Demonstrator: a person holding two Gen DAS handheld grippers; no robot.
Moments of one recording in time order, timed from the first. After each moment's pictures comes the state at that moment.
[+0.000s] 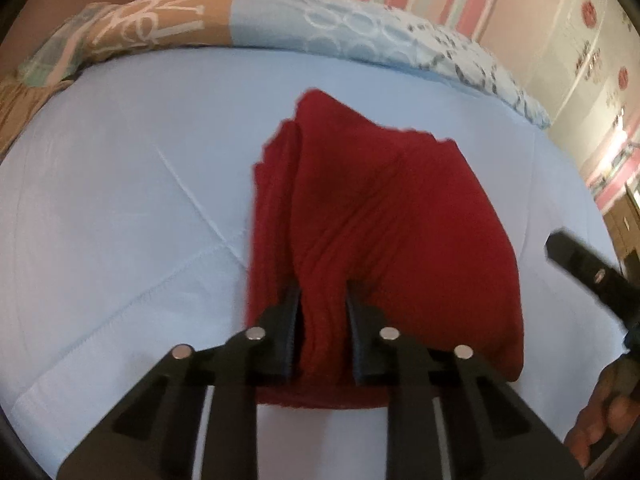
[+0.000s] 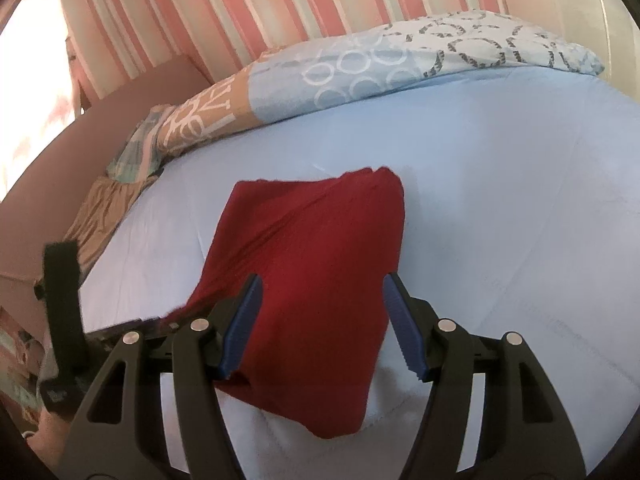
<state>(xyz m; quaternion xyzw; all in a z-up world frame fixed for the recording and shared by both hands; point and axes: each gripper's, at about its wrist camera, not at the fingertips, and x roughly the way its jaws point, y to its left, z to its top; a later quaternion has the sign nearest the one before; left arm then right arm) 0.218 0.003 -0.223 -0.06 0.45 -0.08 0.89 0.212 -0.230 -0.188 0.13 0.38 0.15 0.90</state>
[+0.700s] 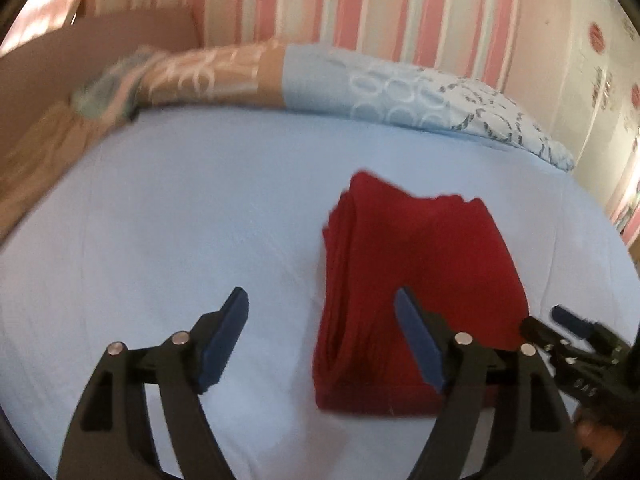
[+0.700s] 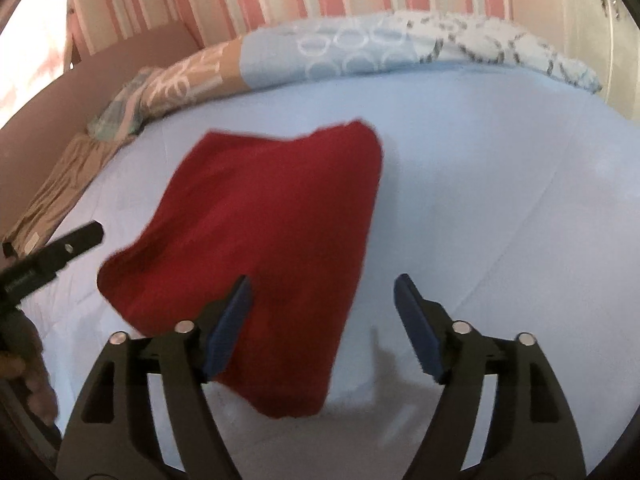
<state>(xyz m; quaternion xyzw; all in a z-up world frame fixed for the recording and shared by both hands) 0.193 0.027 -0.184 -0.02 0.36 -0.01 0.93 0.202 -0.231 -0.217 0.07 0.39 0.11 0.91</state>
